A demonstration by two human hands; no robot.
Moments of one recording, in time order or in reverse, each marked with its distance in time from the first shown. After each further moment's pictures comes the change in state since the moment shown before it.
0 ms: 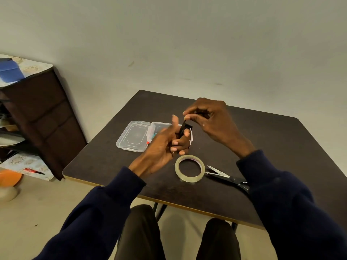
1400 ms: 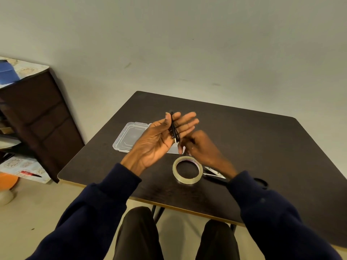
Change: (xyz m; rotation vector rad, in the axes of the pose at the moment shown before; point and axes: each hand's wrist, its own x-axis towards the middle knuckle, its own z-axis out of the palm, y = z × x) left_hand 0.009 0.016 -0.004 -0.302 -0.022 0.120; right_hand -0.044 0.008 0.047 0.132 -0.206 0.236
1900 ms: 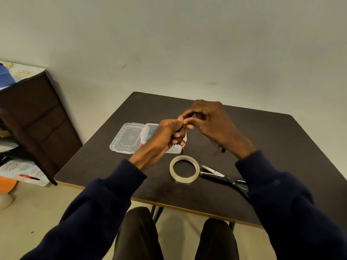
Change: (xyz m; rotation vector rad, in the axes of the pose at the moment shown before) left_hand 0.016 -0.012 0.017 0.680 0.180 -0.085; right_hand 0.019 -0.026 -0.066 -0.250 0.169 -0.205
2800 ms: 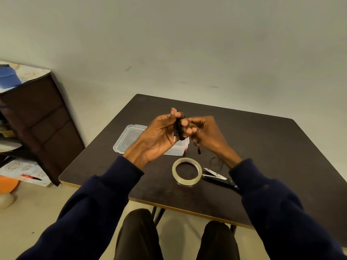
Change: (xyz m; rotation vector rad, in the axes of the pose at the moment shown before) left_hand -0.014 0.023 -0.013 -0.531 -0.187 0.039; right_hand -0.011 0.006 0.040 0.471 0.025 0.359
